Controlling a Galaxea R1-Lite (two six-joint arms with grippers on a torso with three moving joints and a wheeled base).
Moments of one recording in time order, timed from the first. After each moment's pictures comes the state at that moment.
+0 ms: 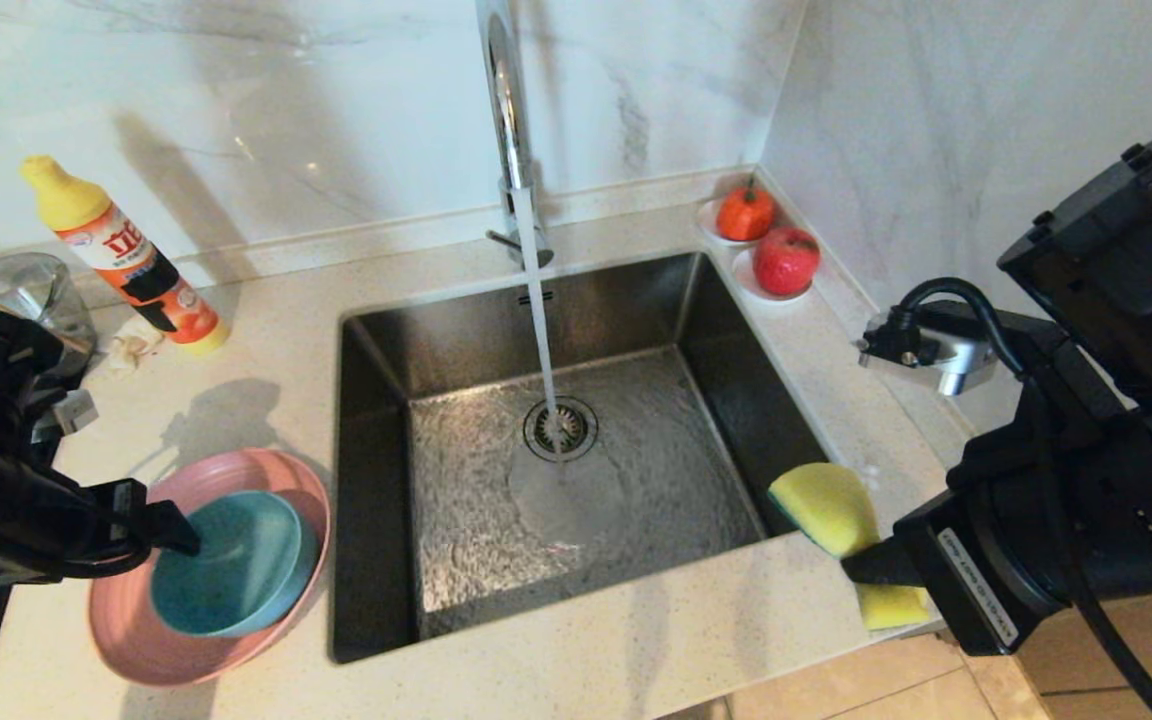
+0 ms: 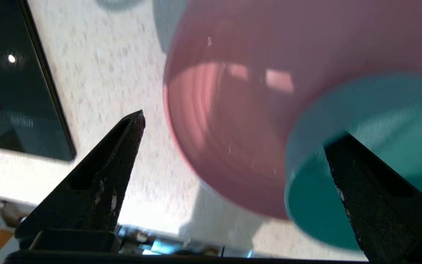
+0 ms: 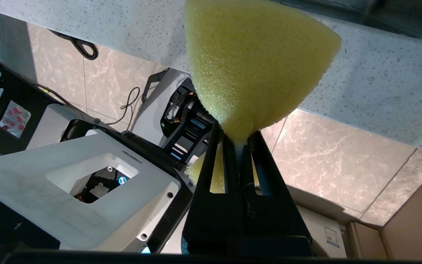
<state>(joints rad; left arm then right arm) 0.20 1.59 -1.09 0.53 0.07 -0.14 0.84 1.50 -1.47 0.84 -0.10 0.31</state>
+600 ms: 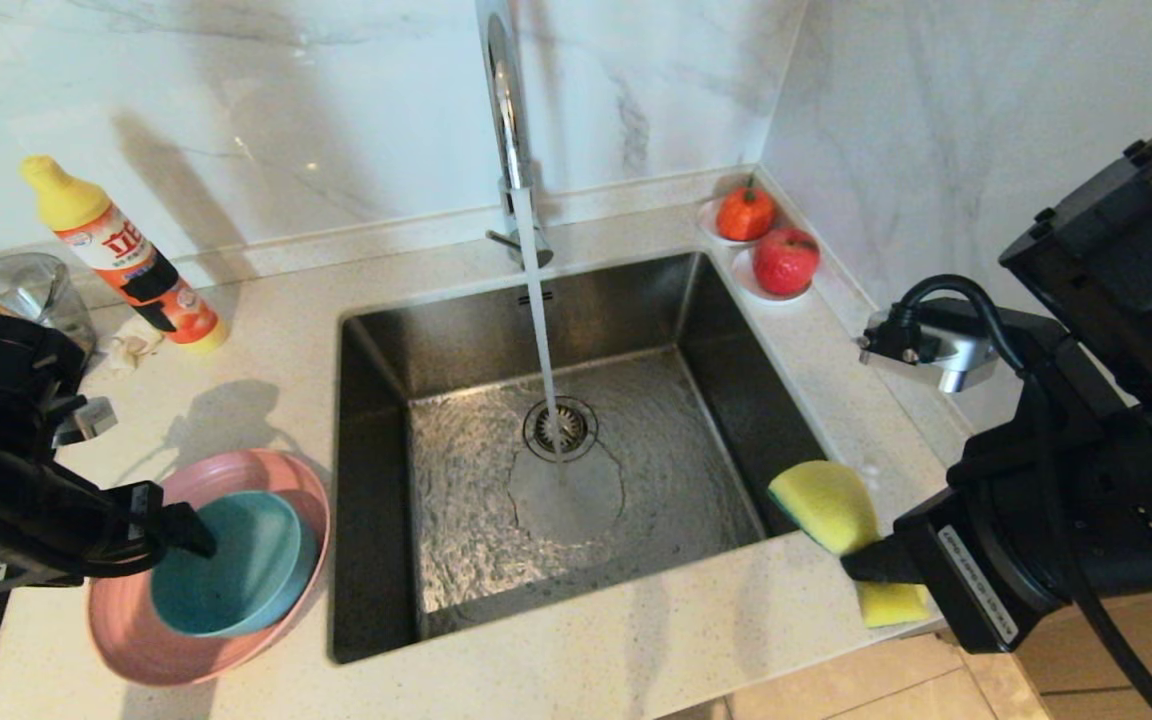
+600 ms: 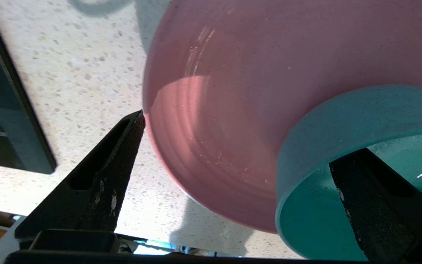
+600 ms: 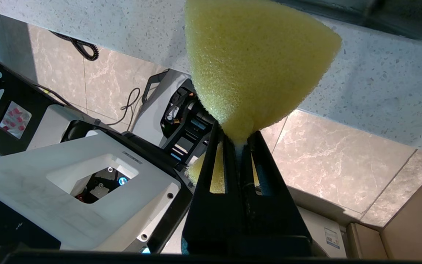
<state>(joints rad) 0.20 1.64 -1.09 0.53 0.03 -0.15 0.84 1.50 -1.47 0.84 -0.10 0.31</state>
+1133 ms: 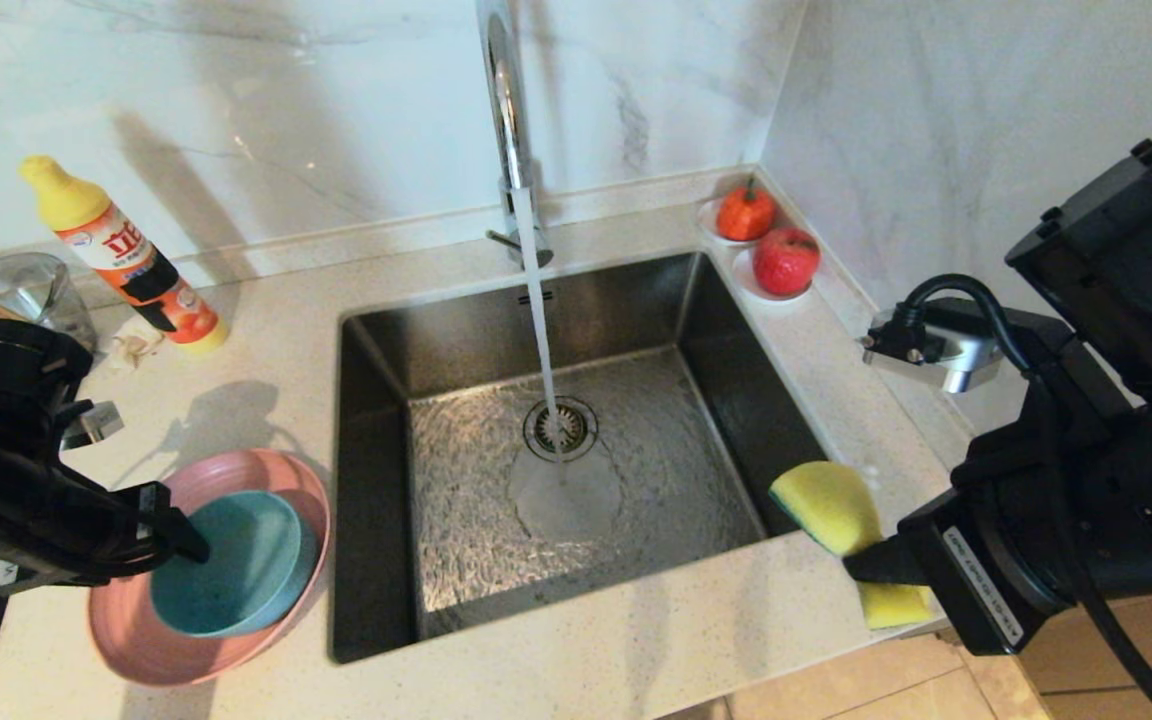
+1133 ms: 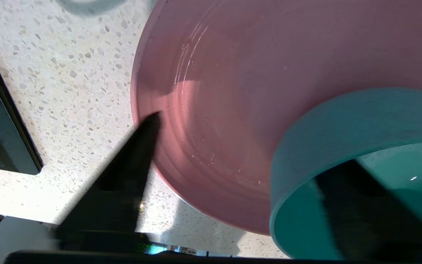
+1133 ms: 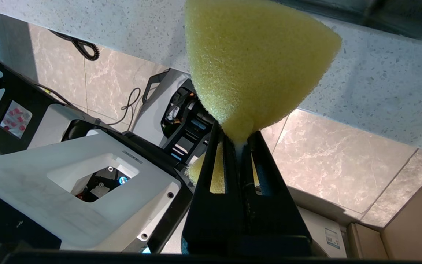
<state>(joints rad) 0.20 1.65 -1.10 0.53 0.01 -0.17 0.84 1.49 -1.47 0.84 -0.10 0.31</state>
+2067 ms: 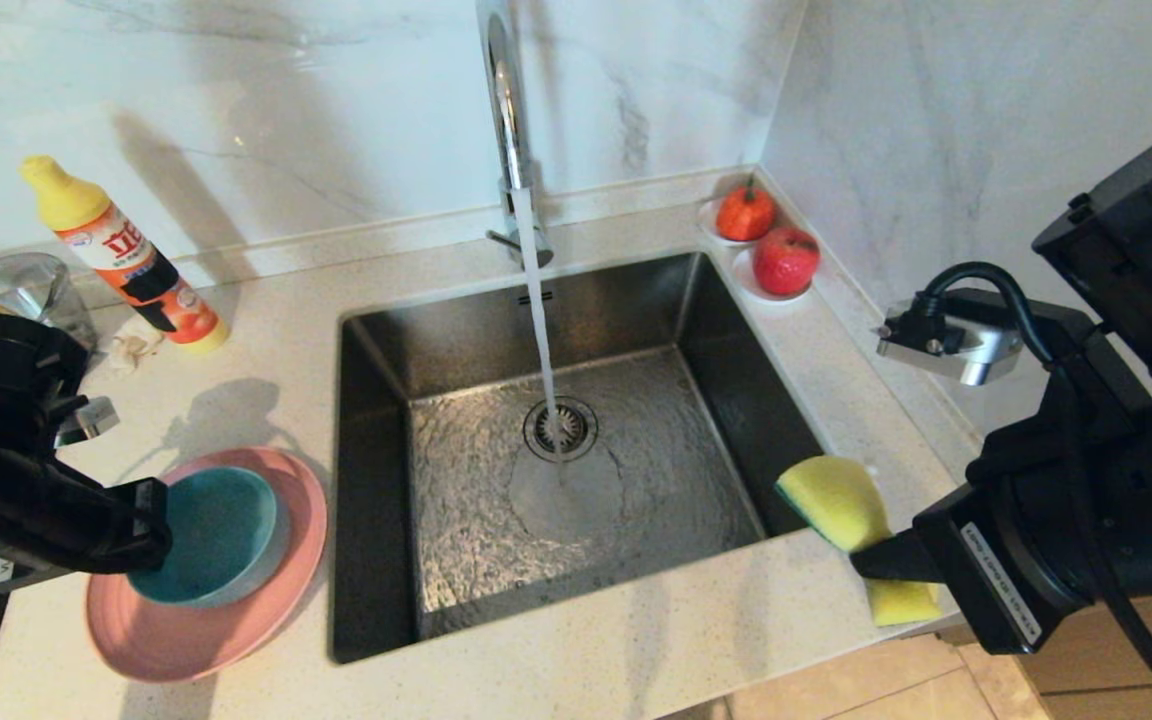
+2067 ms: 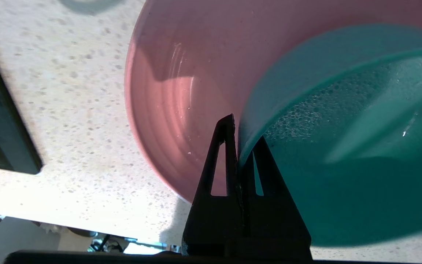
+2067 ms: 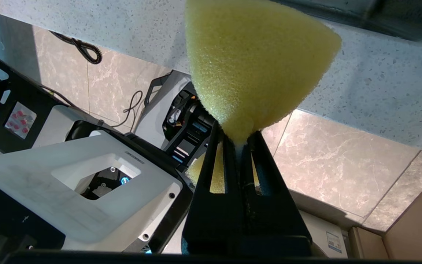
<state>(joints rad) 0.20 1.64 -1.10 0.53 0.01 -0.17 0.84 1.48 -1.47 0.84 -0.10 0.31</state>
